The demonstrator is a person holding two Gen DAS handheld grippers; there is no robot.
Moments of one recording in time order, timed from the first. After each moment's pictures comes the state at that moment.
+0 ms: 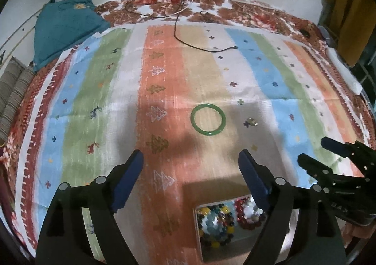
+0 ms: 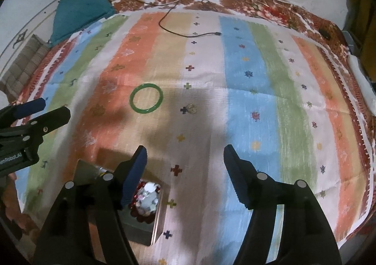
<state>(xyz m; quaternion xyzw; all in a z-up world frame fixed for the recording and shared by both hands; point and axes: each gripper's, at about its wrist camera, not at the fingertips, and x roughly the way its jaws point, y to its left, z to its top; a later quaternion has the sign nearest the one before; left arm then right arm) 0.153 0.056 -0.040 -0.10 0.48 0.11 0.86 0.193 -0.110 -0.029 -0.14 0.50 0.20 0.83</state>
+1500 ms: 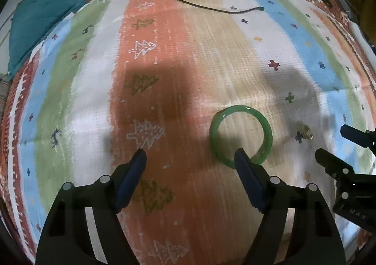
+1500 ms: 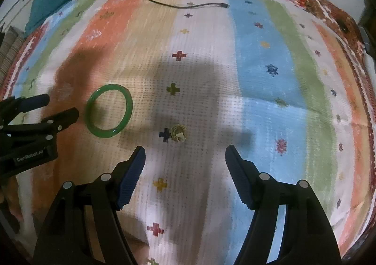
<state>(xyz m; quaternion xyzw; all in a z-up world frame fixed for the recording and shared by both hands) 0.261 0.089 -0.140 -0.07 0.57 0.10 0.81 0.283 -0.071 -0.113 -0.17 0.57 0.18 0.79</state>
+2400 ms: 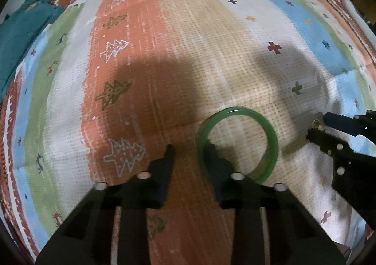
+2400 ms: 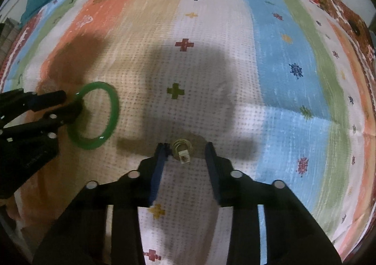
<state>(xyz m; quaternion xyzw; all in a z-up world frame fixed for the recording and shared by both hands) 0.285 0.079 -0.171 -0.03 0.60 0.06 0.80 0.305 -0.055 -0.147 -0.19 0.58 0.19 0.77</state>
